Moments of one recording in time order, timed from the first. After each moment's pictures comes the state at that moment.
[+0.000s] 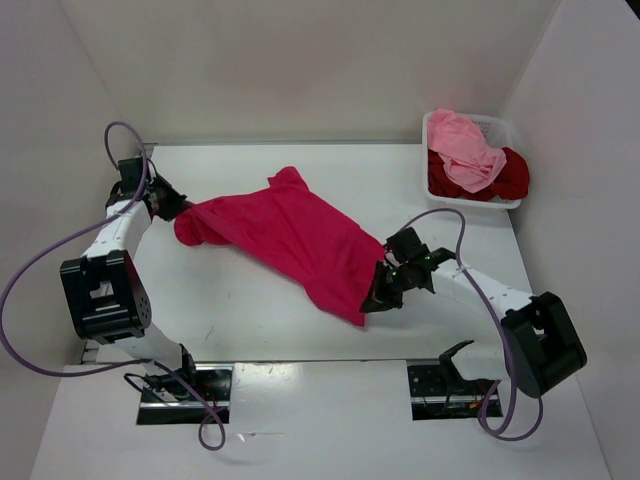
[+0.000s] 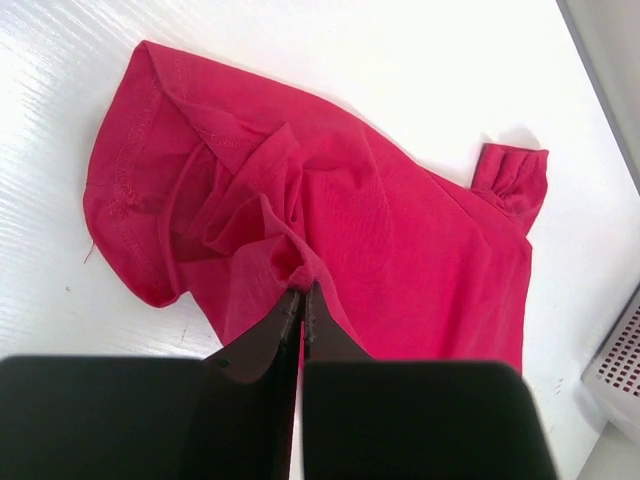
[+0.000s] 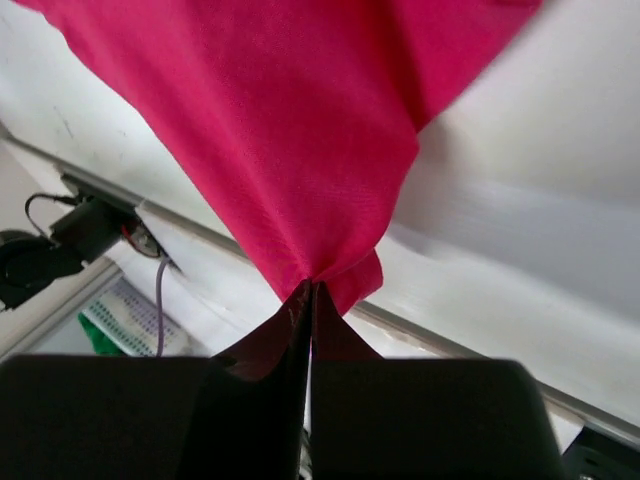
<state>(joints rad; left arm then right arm) 0.26 1.61 1.19 -0.36 0.19 -0.66 0.47 1.28 0.66 -0.54 -0.50 0.78</state>
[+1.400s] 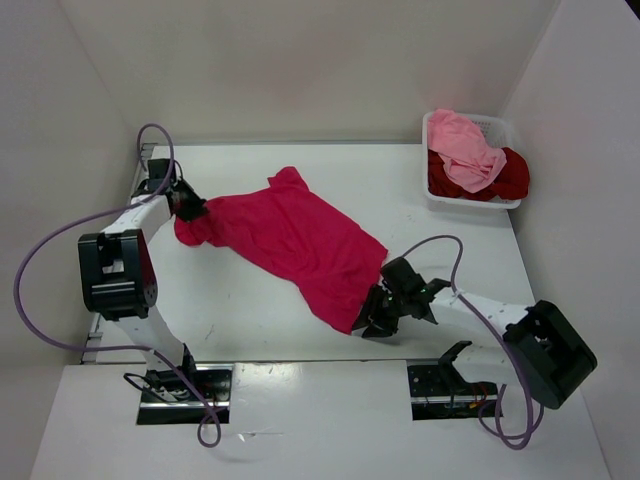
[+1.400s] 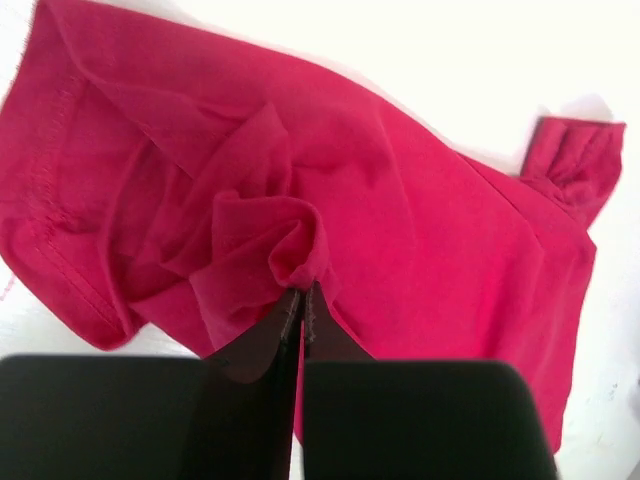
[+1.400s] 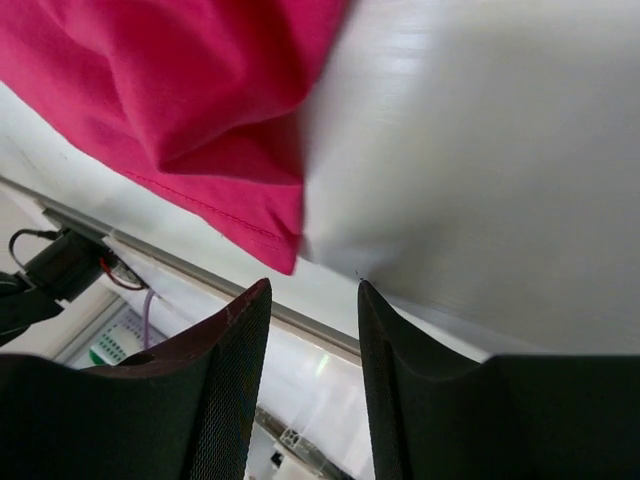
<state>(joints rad) 0.16 1.78 1.23 -0.33 0.13 -0.66 0.61 1.20 0.41 -0.31 -0.38 1.05</state>
